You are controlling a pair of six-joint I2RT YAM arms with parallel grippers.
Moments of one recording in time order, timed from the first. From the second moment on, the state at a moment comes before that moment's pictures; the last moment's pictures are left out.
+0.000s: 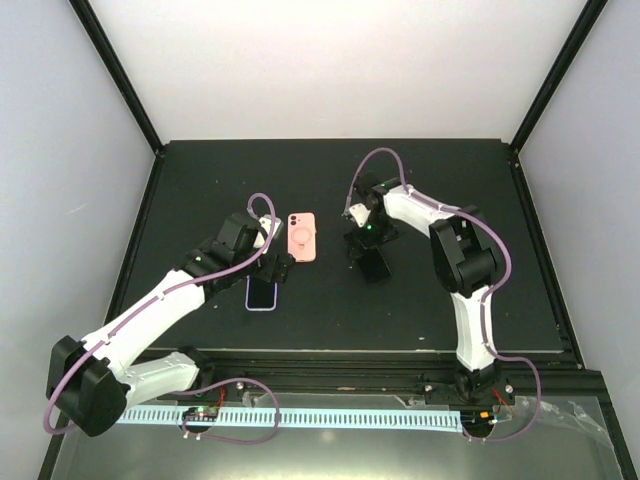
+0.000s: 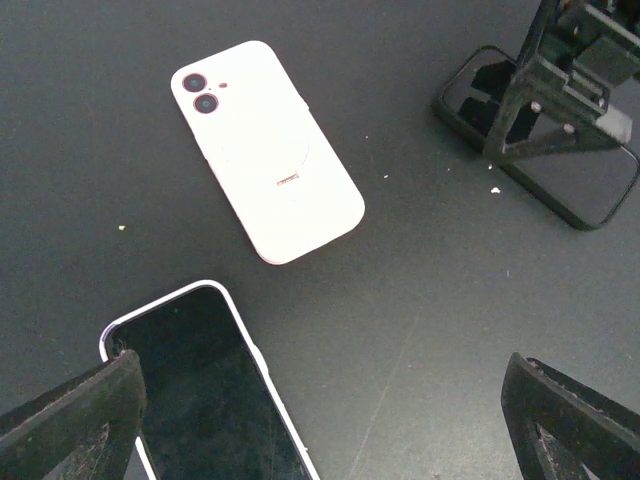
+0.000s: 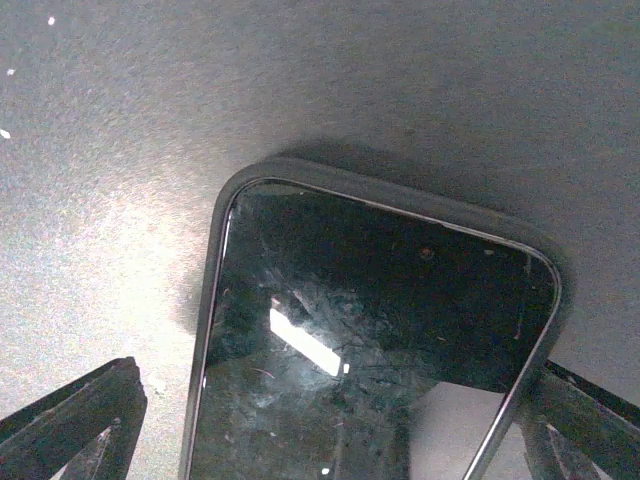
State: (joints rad) left arm -0.54 1.09 0.81 -0.53 0.03 -0.18; right arm 0.47 2.13 1.59 -0.94 -0.21 -0.11
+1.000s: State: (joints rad) left arm -0.54 1.09 0.81 -0.53 0.03 -0.18; right arm 0.58 1.97 1.33 -0.88 0.03 -0.15
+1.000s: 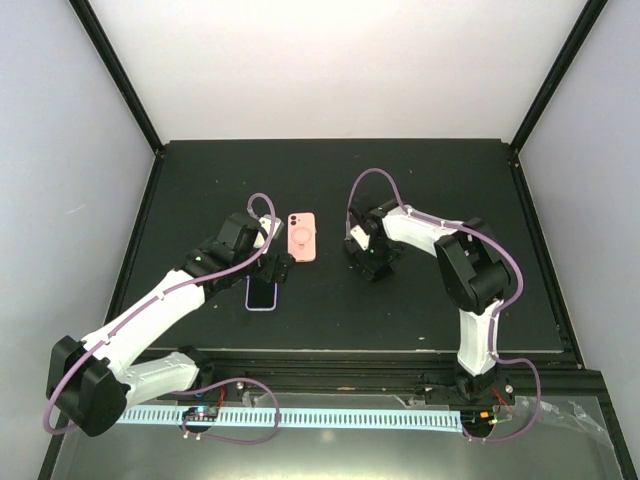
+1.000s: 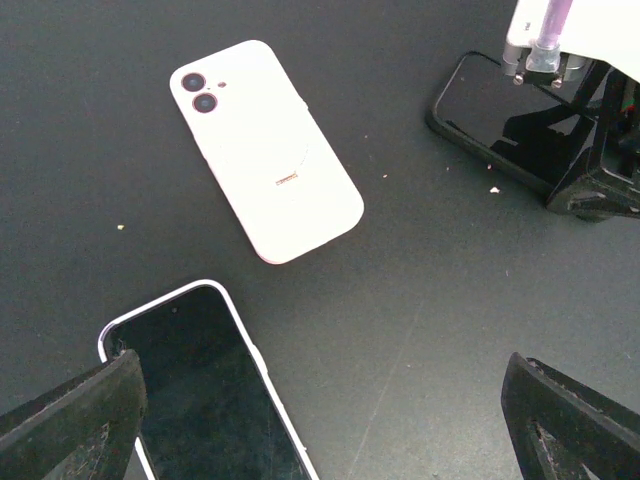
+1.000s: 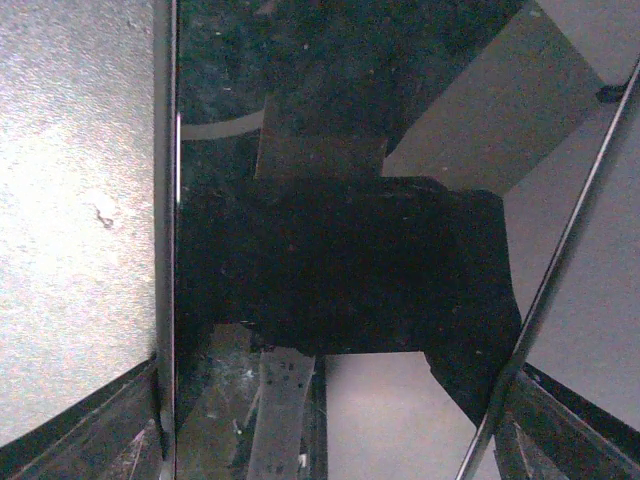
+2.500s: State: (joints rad) left arm -0.63 1.28 0.91 -0.36 0.34 -0.60; right arm 0.50 1.53 0.93 -0.77 -0.02 -0.42
